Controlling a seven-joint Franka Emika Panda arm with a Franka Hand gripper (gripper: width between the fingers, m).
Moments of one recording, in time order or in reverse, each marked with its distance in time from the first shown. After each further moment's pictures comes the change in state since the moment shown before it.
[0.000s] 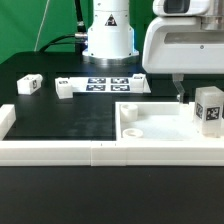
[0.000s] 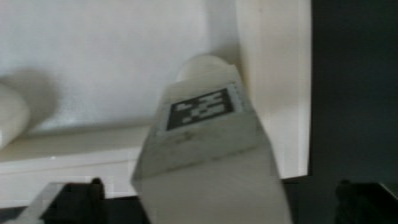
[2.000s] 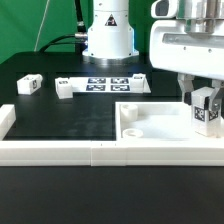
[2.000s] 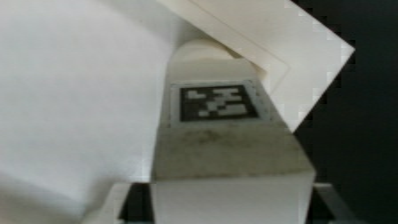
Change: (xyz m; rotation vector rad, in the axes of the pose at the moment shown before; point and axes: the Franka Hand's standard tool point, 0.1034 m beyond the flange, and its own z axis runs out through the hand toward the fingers) arm -0.005 0.013 0.004 -0.008 0.077 1.123
